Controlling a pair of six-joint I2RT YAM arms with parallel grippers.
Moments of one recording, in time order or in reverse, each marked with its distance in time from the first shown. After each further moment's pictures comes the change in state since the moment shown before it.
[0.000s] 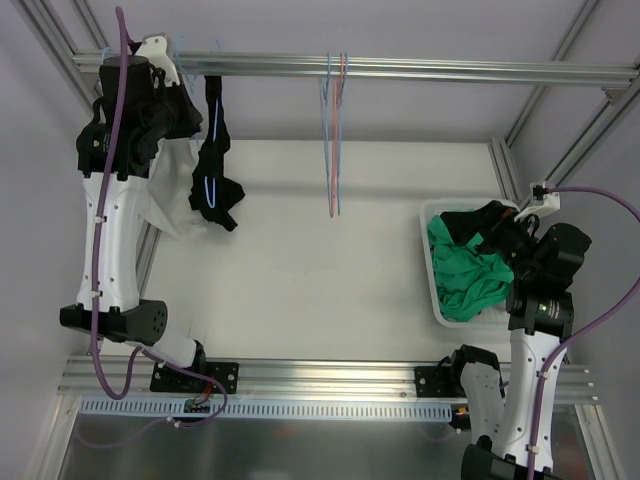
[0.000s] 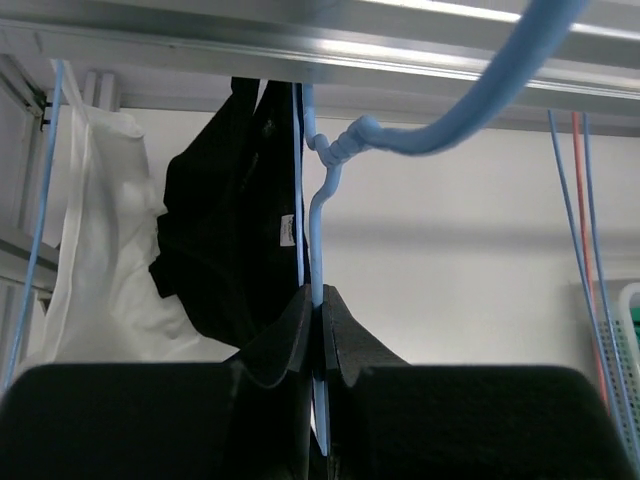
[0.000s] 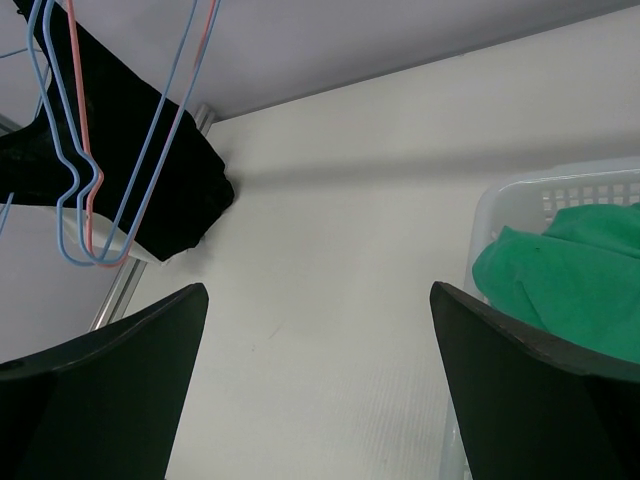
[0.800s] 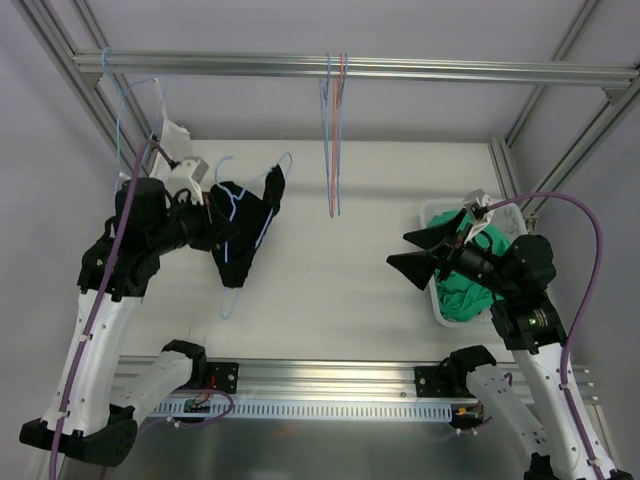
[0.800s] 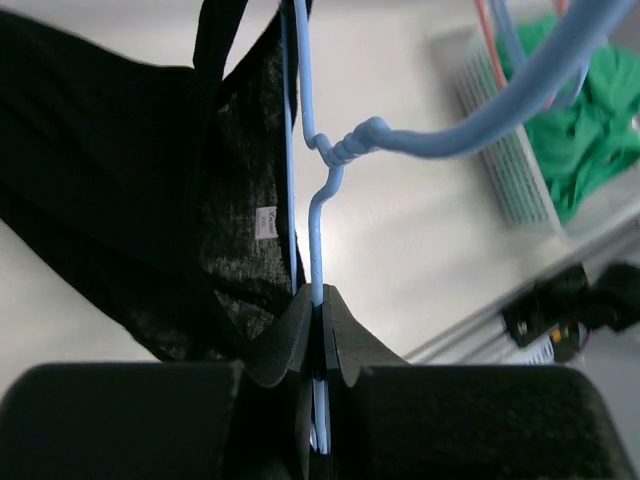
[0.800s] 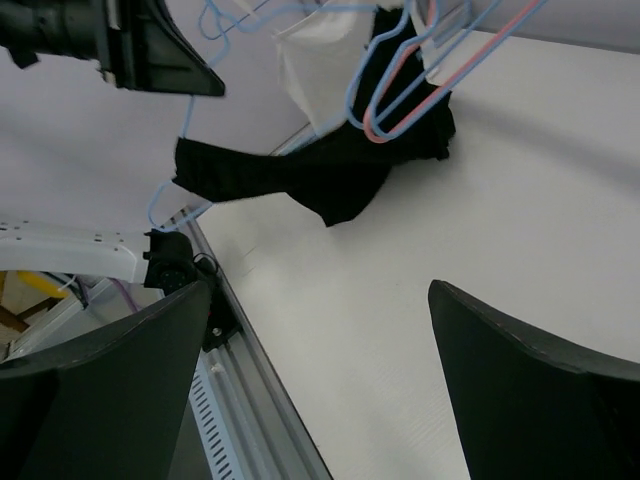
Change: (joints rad) left arm -0.089 -0.616 -0.776 0.068 0.328 -0.072; right arm 0.475 -0.068 -0.062 0.145 -0.109 -0.031
